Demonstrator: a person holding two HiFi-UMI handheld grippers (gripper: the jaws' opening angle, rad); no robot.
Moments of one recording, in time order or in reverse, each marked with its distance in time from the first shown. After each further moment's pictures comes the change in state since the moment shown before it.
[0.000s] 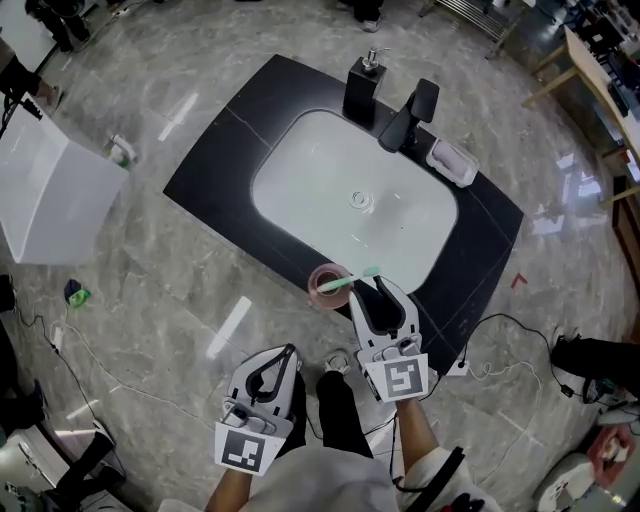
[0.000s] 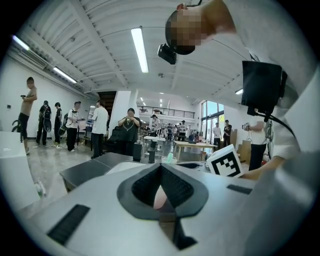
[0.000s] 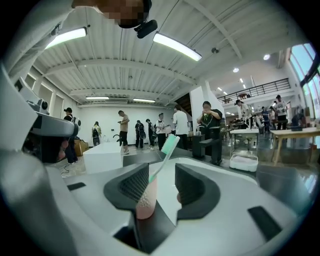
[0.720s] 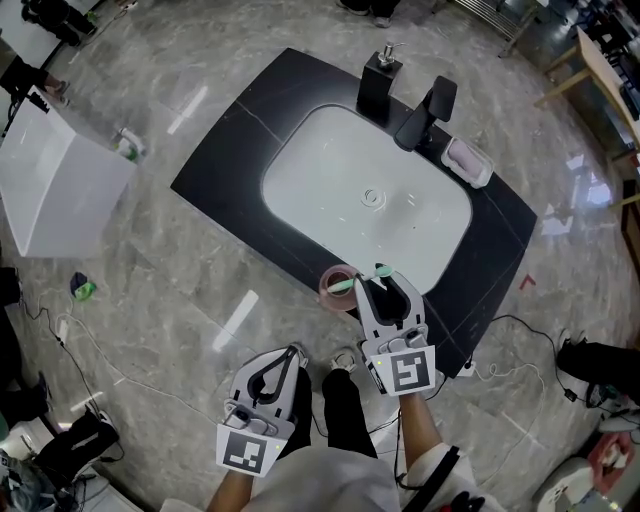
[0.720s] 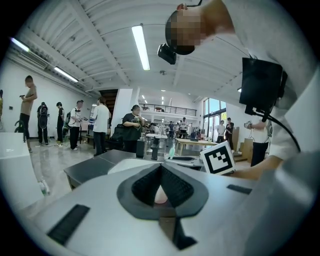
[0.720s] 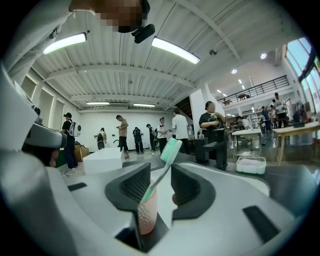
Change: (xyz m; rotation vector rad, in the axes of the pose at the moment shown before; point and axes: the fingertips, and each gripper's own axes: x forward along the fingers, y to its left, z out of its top) left arm -0.004 0.011 -0.009 -0.002 0.035 0.025; right arm 0.023 0.000 0.006 0.009 -0.028 0.021
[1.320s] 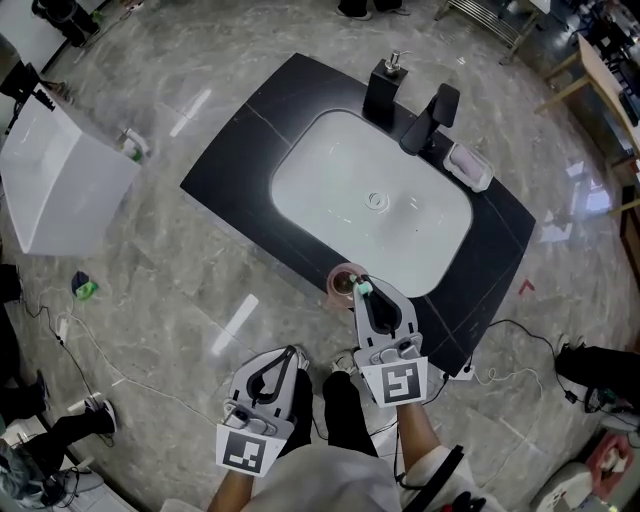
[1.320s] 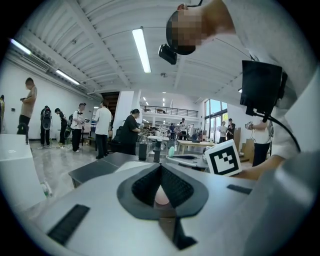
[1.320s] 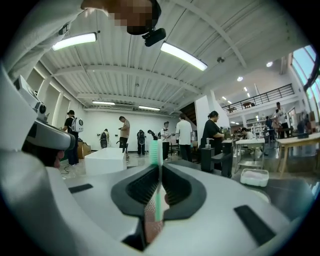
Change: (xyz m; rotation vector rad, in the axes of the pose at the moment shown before) left arm -0.012 0.006 0.007 0.008 -0.026 0.019; right arm 0.000 0.029 0.040 0.027 -0.128 -0.011
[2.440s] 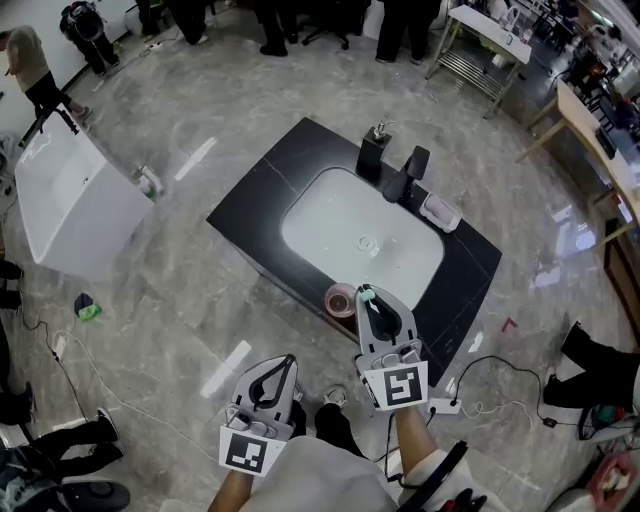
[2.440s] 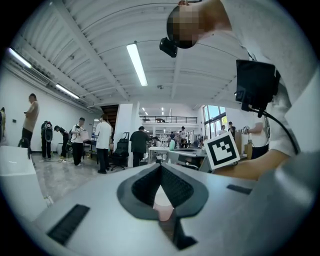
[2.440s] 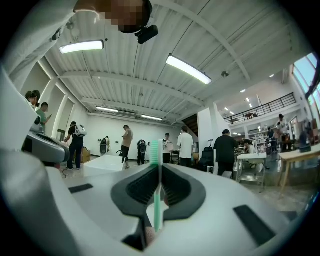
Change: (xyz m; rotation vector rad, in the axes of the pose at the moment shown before) left arm -0.029 -0.016 0.066 0.034 -0.152 0.030; right arm -0.015 0.006 0.084 -0.152 -0.030 0.054
